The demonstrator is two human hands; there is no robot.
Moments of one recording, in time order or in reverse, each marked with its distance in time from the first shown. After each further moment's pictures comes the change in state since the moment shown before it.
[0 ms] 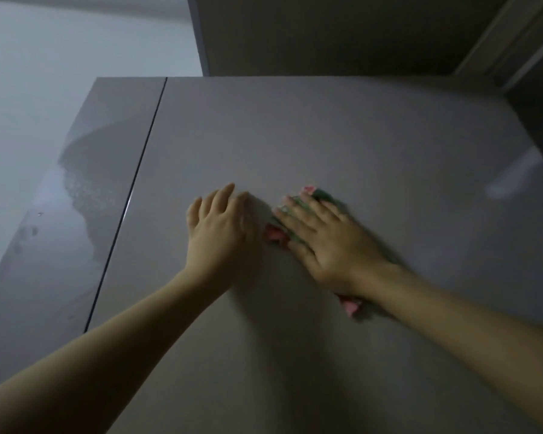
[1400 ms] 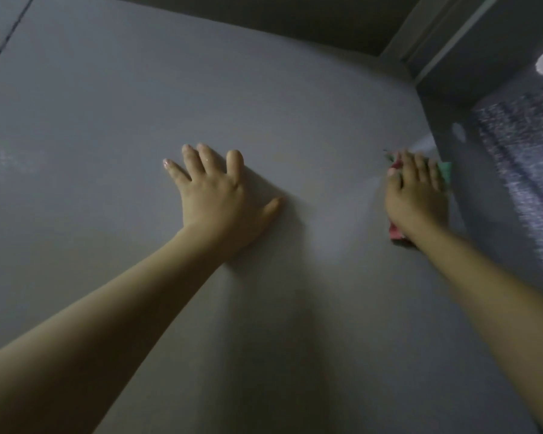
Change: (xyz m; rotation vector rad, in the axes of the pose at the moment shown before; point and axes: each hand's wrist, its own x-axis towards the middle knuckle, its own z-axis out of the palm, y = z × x) left_hand 0.007 0.121 0.058 0.167 -0.094 -0.005; right_hand -0.123 0.188 -0.038 -0.114 0.043 1.005
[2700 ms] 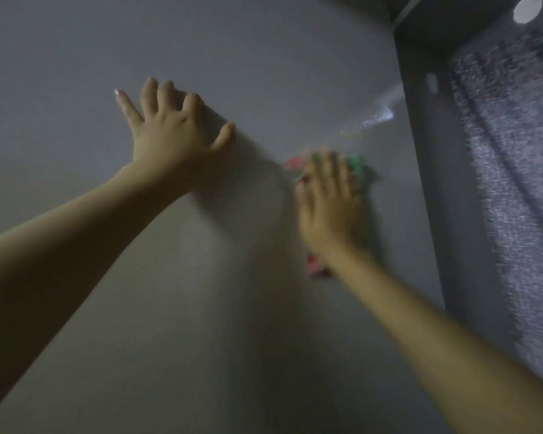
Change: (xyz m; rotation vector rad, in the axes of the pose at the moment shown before) left_hand -0.004 -0.008 -0.014 -0.114 -0.021 0.036; right_hand -0.135 -0.042 -0.007 -0.017 0.028 -0.353
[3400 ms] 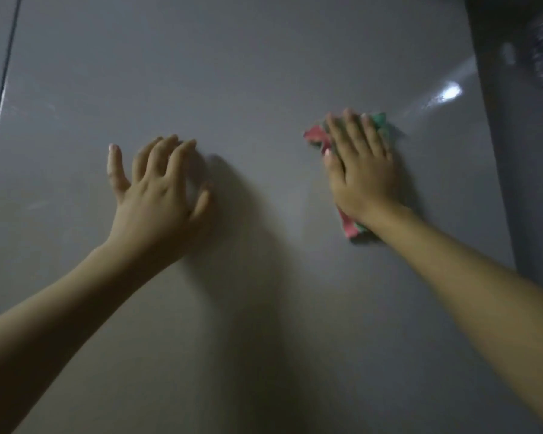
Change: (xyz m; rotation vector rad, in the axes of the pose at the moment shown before) left_hand -0.100 -0.087 -0.017 -0.034 0.037 0.054; right_hand 0.040 -0.032 0.005 0.071 -0.041 -0.155
